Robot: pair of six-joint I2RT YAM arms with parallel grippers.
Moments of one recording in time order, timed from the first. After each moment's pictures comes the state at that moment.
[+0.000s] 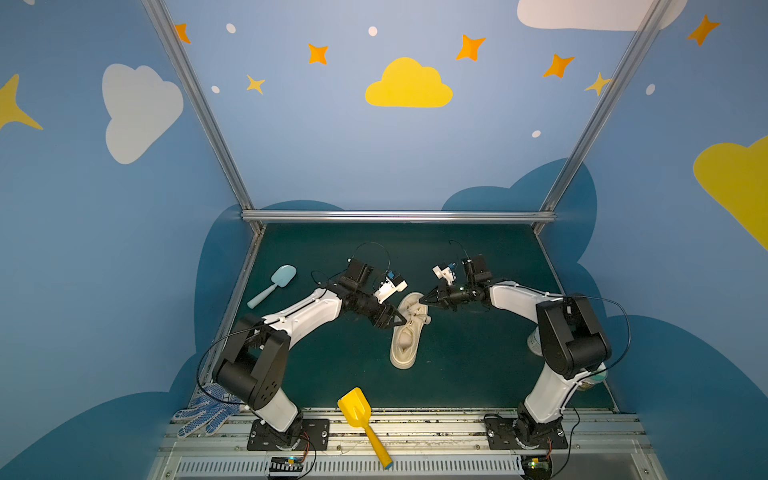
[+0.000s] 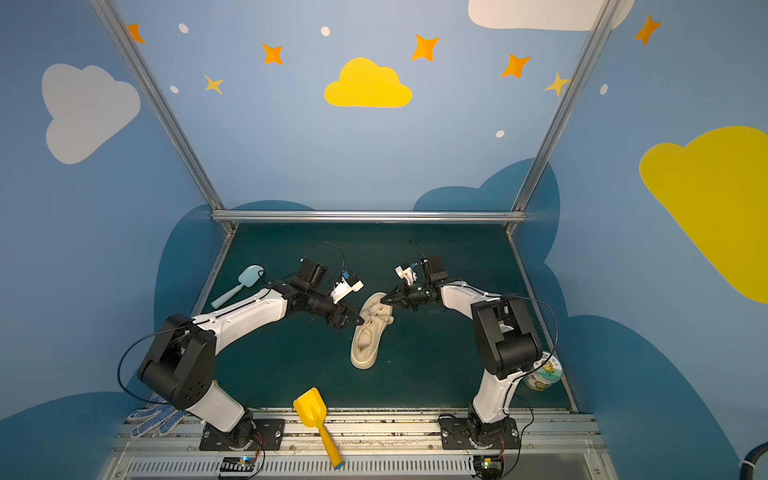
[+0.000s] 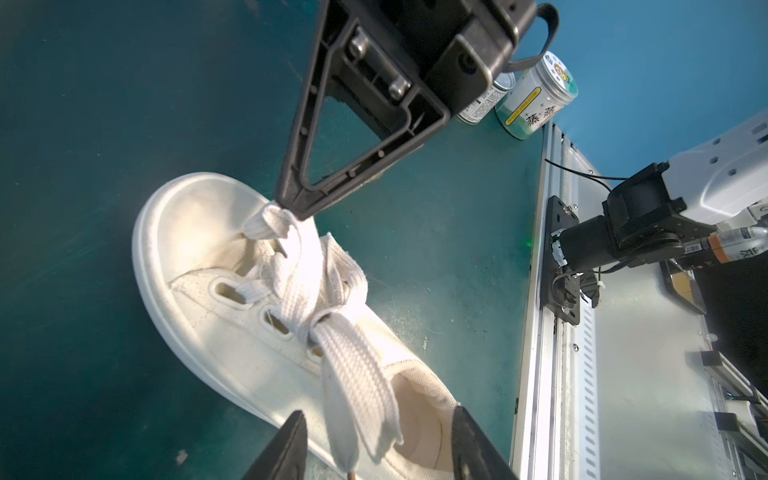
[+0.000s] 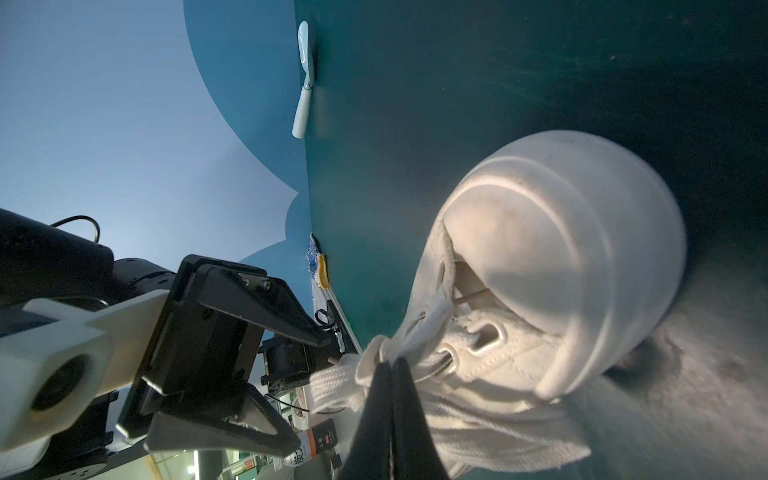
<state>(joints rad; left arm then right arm) -0.50 1.62 1.04 -0.40 0.76 0.20 0.36 1.79 1.03 -0.18 -0.98 0.62</state>
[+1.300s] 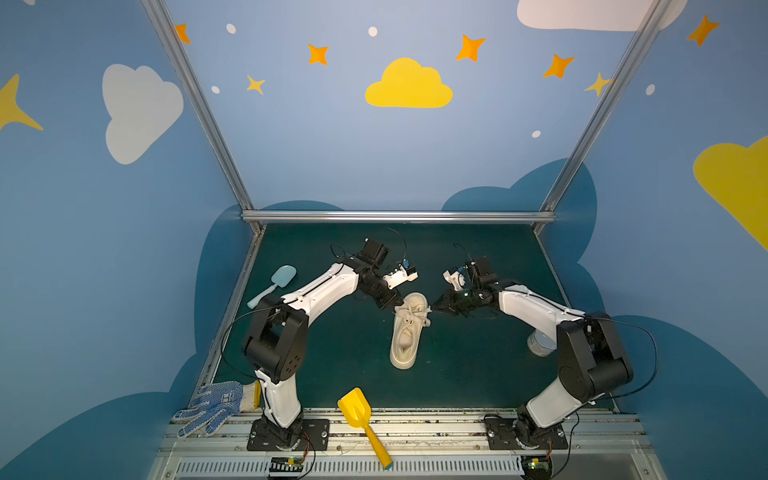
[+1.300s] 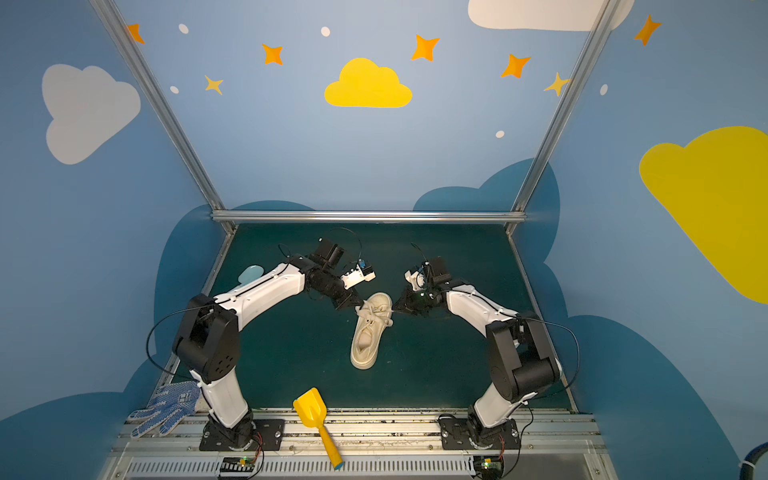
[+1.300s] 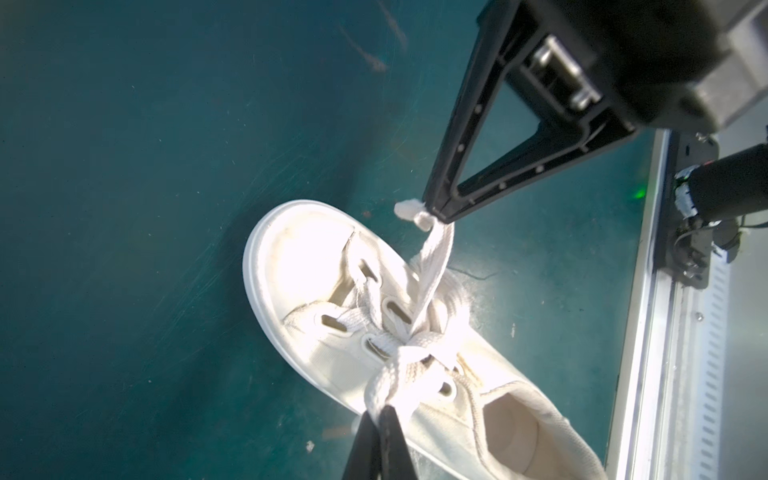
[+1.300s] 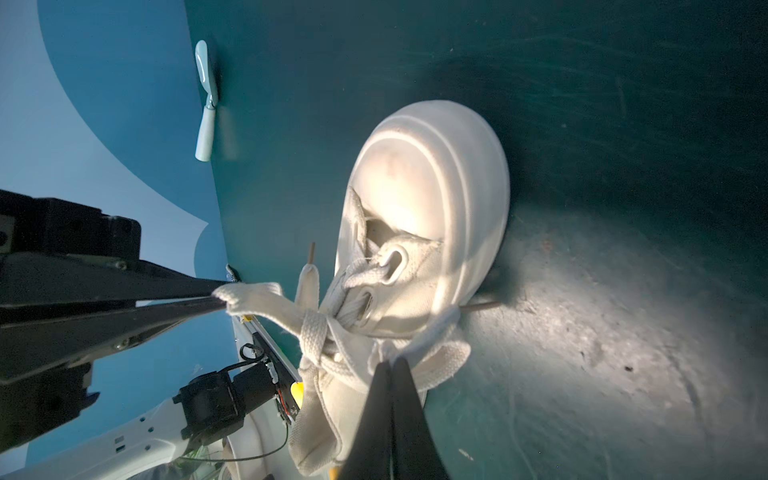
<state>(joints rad) -0.51 1.84 1.44 -0.75 0.53 0.45 0.39 1.62 1.00 -0.43 -0.65 0.55</state>
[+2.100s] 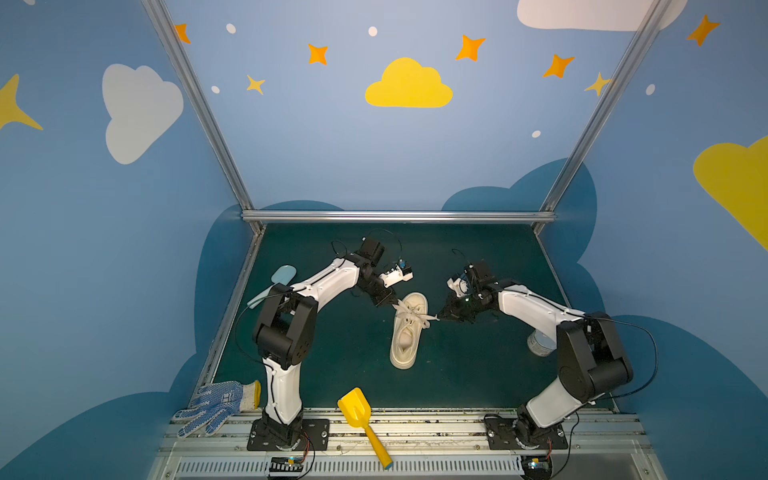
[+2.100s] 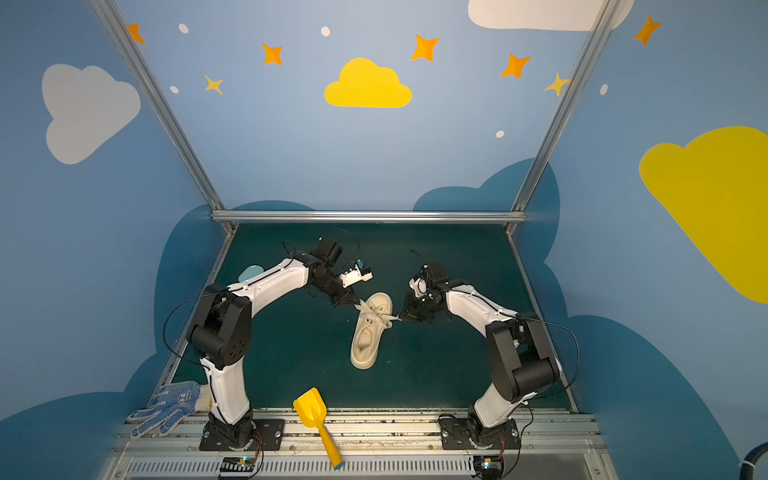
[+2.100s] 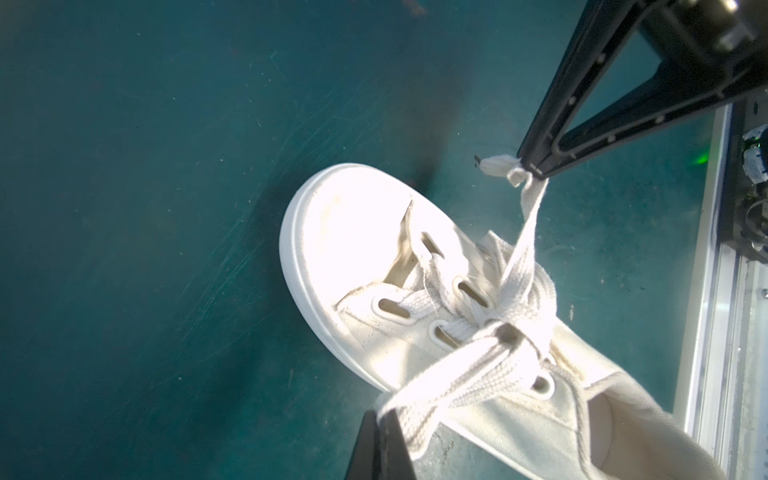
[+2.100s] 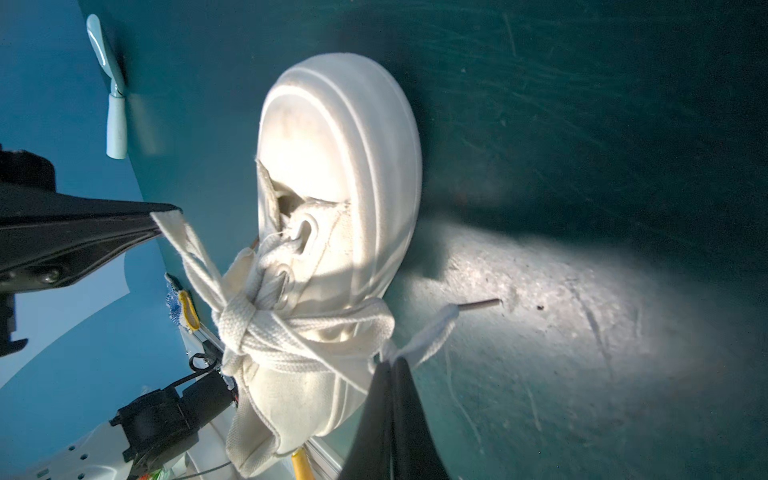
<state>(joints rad) -0.46 1.95 1.48 -0.76 0.53 0.56 0.39 1.62 1.00 -0.57 -0.53 0.51</state>
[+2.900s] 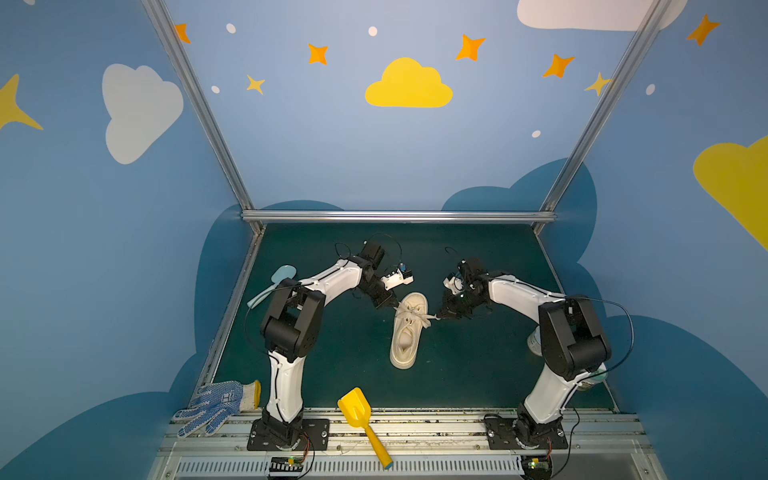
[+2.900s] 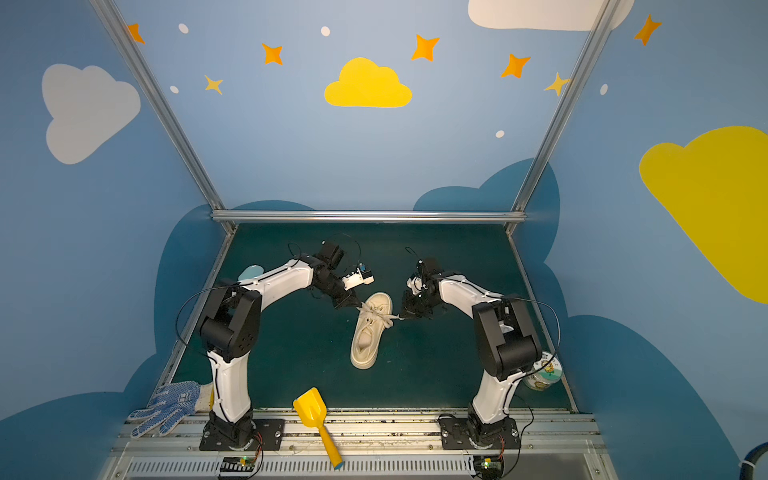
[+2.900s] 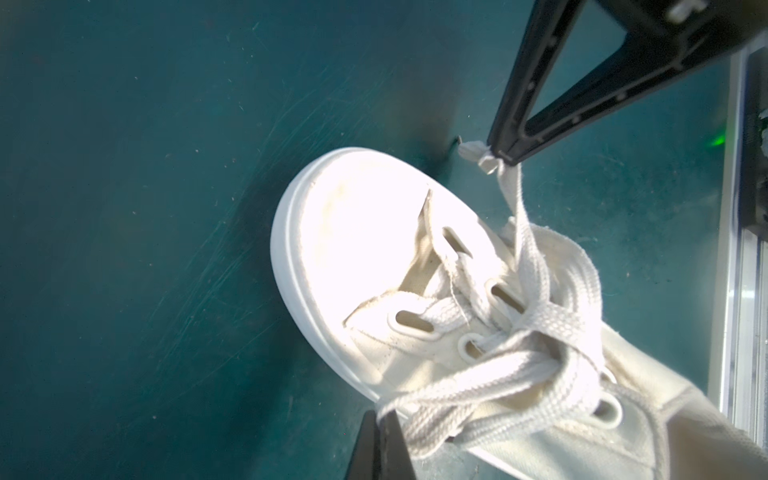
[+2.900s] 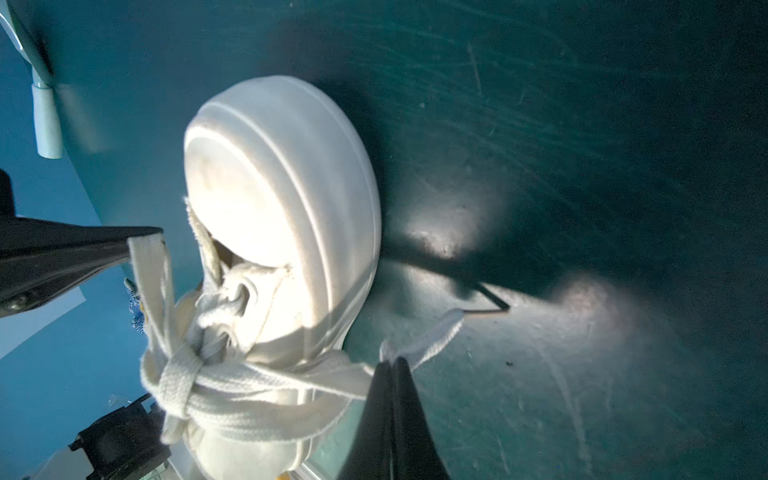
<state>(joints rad) -0.45 2.02 1.48 -0.71 0.57 0.60 0.38 1.80 1.13 -0.64 -0.52 0.43</state>
